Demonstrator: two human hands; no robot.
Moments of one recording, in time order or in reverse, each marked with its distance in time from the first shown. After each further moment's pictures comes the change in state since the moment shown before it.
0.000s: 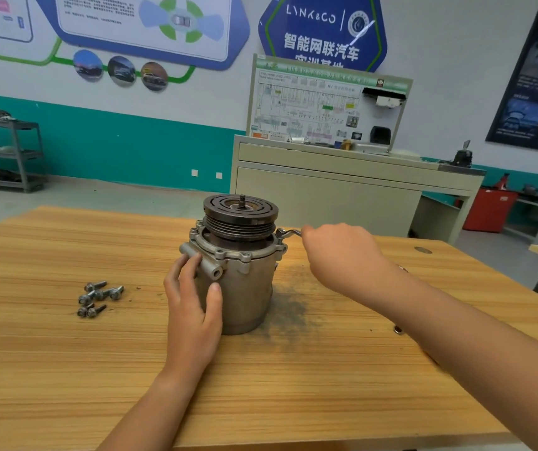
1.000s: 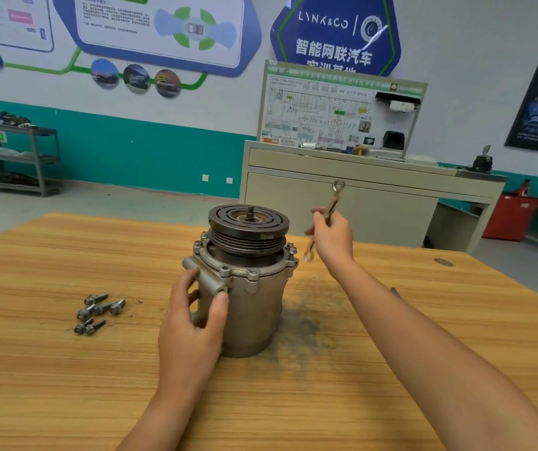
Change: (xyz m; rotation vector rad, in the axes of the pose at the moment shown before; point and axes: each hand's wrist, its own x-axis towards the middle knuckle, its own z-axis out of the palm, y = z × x) left_hand 0.009 0.008 -0.004 -0.069 0.065 -0.110; right_hand 0.118 0.013 0.095 1.476 0.437 0.489
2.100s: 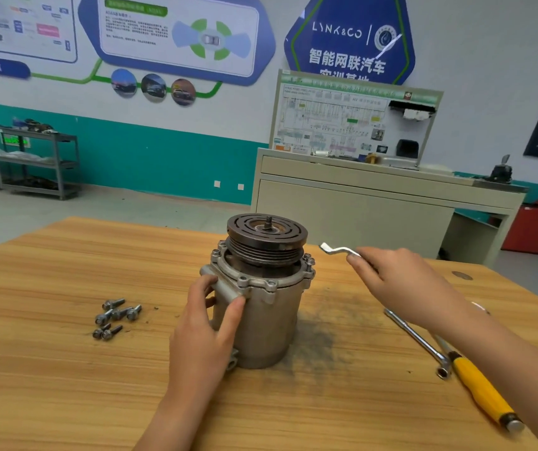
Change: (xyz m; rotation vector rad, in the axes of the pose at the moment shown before) left_hand 0.006 0.005 -0.007 0.191 -0.020 0.058; right_hand -0.066 -0.045 -0.085 -0.951 -0.370 -0.436
